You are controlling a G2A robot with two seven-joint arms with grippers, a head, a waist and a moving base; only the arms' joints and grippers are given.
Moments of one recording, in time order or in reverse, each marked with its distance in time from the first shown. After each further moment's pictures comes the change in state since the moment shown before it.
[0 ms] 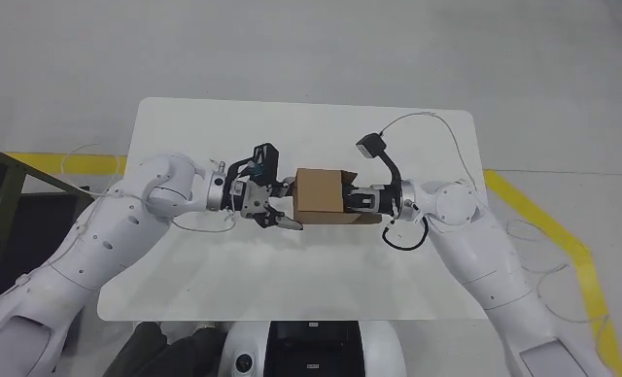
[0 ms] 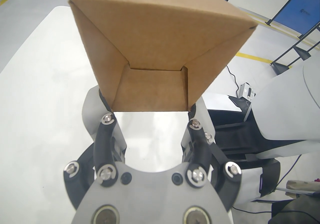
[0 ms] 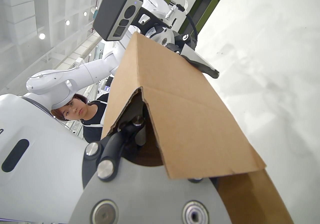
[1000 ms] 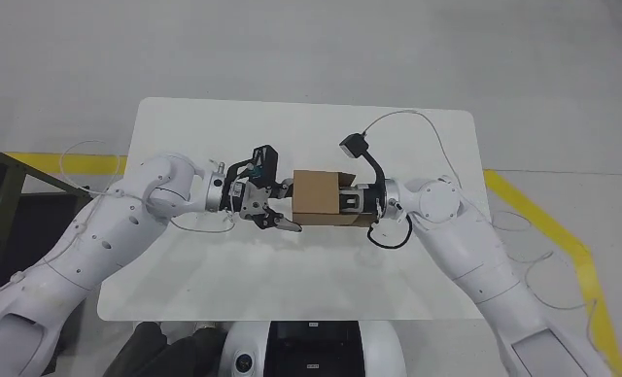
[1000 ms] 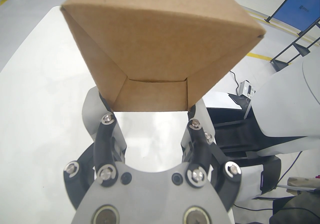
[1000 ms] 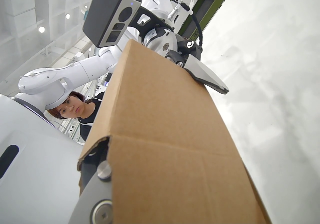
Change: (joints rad) left arm -0.034 0.028 0.058 0.001 0.029 0.000 0.067; right arm 0.060 -0.027 -0.093 0.047 -0.010 -0.030 -0.052
